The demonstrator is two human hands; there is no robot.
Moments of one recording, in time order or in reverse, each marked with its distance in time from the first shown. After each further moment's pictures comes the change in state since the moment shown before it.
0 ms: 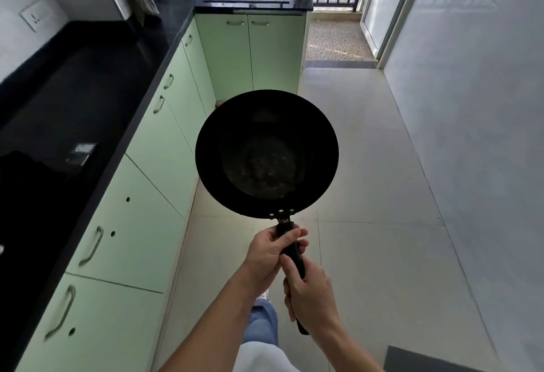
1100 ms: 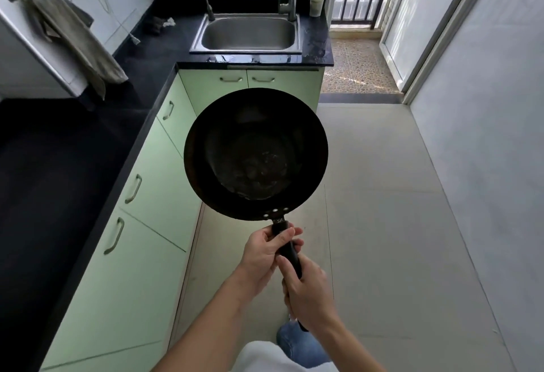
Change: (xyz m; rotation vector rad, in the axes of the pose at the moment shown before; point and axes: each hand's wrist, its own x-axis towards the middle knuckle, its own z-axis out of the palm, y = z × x) left_hand 0.473 0.332 0.031 0.006 0.056 0.032; right_hand 0.543 -0.213 -0.002 -0.014 -0.054 0.014
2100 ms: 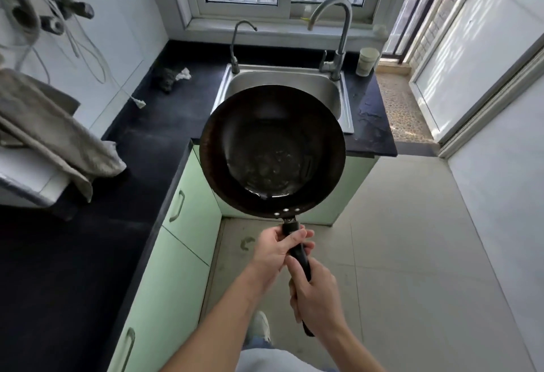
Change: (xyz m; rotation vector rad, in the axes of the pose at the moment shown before) left_hand 0.348 0.307 -0.056 0.050 -0.007 0.028; right_hand 0.400 -0.216 0.094 -0.059 0.064 -0.038
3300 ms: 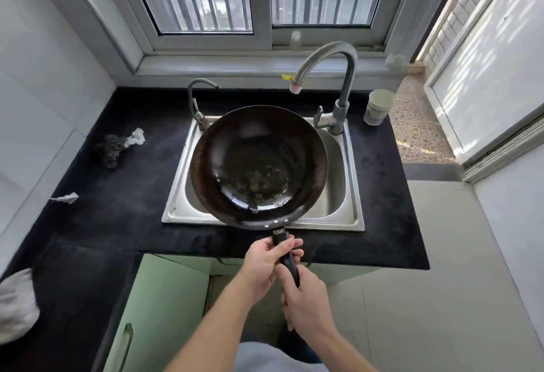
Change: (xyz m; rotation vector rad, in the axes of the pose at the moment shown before) left_hand 0.335 0.159 0.044 -0.019 0.103 -0.158; right_hand 0.363 -0.089 -0.030 0.036 -0.054 0.135
